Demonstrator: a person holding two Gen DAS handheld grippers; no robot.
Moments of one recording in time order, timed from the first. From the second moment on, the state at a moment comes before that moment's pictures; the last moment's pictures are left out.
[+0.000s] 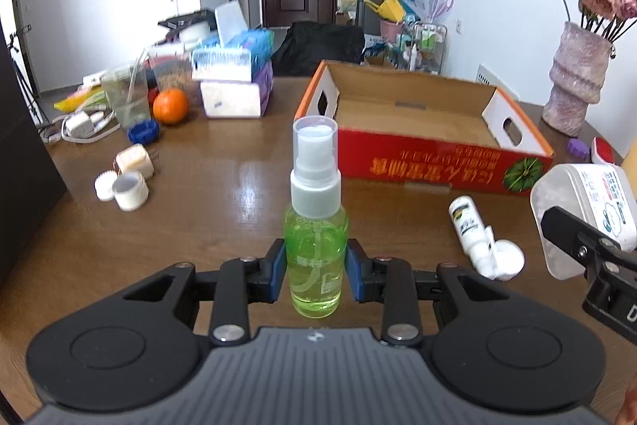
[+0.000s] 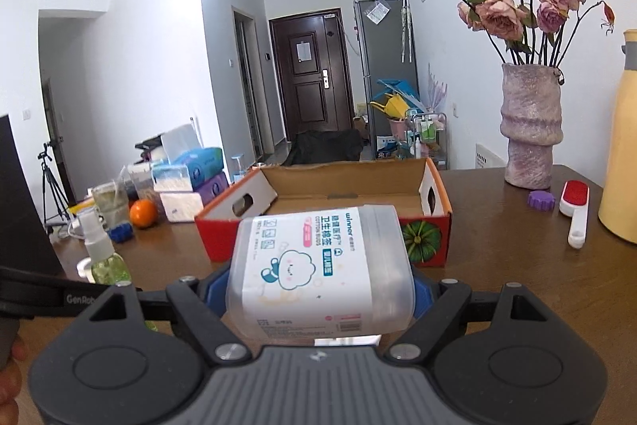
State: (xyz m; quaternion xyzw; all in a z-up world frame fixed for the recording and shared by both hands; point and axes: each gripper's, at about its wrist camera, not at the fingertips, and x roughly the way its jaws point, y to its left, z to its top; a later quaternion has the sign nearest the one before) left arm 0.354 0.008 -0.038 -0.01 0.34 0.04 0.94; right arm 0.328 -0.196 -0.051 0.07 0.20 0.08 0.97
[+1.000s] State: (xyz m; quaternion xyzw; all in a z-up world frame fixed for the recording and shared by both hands) left arm 0.459 -0.020 0.047 0.01 0.30 0.04 0.95; right arm 0.440 -0.211 0.022 0.08 0.22 0.05 0.97
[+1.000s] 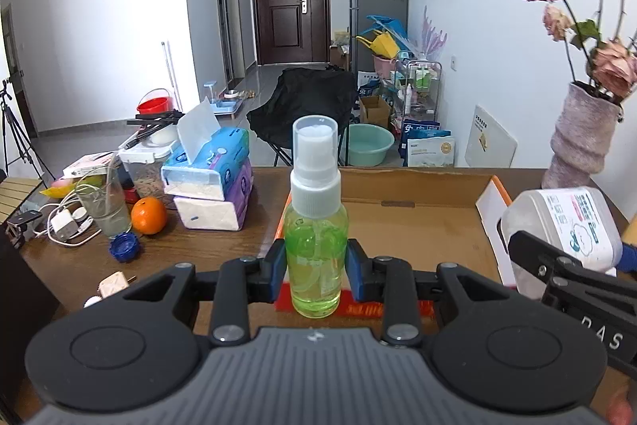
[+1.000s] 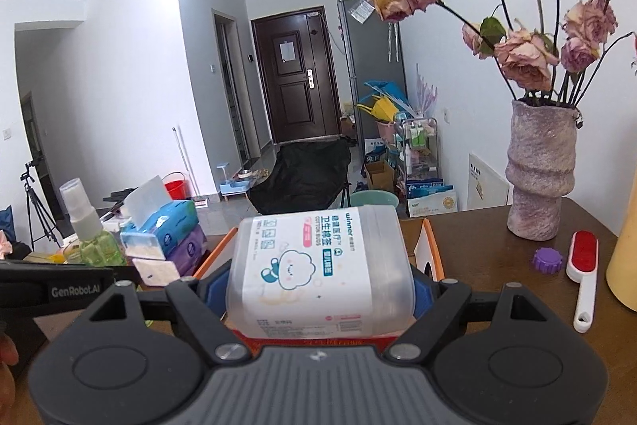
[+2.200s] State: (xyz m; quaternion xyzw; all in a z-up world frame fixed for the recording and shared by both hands) left arm 0.600 -0.028 -0.042 0.01 0.36 0.07 0.93; right arm 0.567 -0.218 -0.053 0.08 0.27 0.03 0.96
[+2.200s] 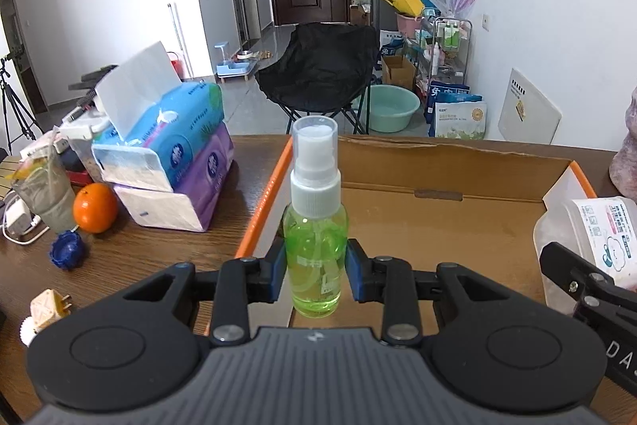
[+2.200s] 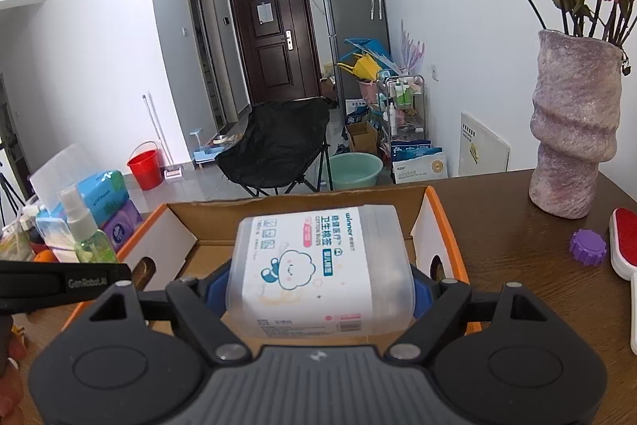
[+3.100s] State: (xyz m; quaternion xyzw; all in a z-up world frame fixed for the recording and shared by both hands) left arm 0.554 -0.022 -0.023 0.01 0.30 0.06 0.95; right arm 0.526 -0.230 -0.050 0.07 0.26 0.04 0.96
